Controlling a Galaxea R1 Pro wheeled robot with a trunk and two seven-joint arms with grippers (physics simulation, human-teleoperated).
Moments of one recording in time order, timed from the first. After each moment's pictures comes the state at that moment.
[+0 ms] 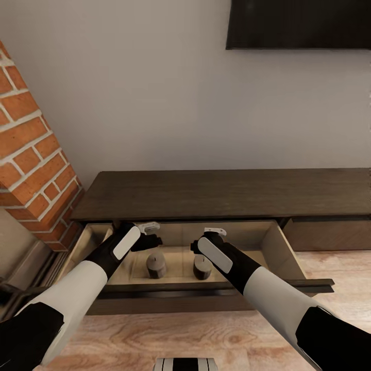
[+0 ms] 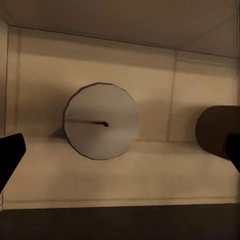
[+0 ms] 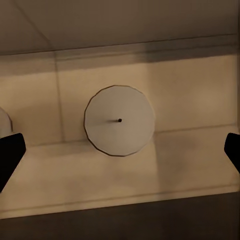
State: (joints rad) left arm -0.98 0.02 -0.44 -0.67 0.88 0.78 0.40; right arm -0.97 0.08 0.83 -0.80 -1.18 0.57 -0.87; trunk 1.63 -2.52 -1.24
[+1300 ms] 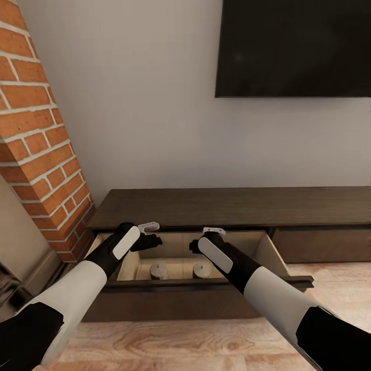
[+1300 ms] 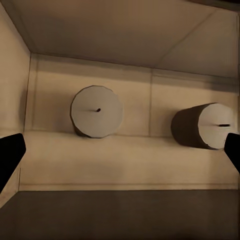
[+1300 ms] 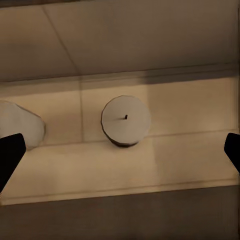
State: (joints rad) left arm -0.98 0.02 -0.44 -0.67 0.88 0.78 0.40; right arm -0.97 0.07 0.83 -0.80 -1.18 0.57 -0.83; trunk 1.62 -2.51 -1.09
